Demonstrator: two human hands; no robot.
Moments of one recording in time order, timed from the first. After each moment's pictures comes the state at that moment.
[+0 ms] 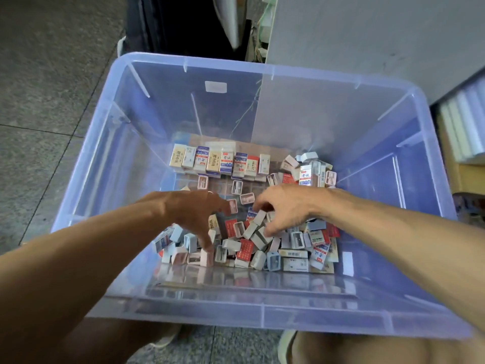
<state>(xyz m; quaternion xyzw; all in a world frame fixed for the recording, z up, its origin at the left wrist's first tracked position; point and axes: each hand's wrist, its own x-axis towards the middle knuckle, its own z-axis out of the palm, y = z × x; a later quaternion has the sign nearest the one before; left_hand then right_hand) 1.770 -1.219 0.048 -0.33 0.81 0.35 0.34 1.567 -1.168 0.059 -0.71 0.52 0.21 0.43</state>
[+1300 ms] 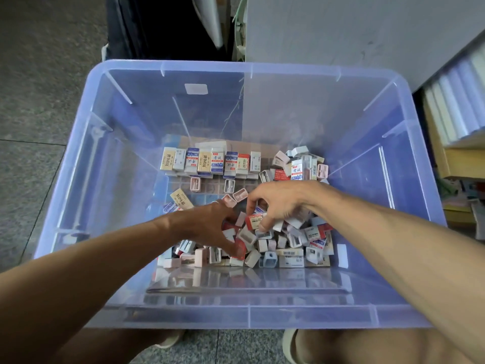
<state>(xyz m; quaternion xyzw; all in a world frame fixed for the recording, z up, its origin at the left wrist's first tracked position) 1.750 -1.189 0.031 -0.34 0.76 0.49 0.25 1.560 -1.168 0.053 -0.63 0.56 0.16 0.52</state>
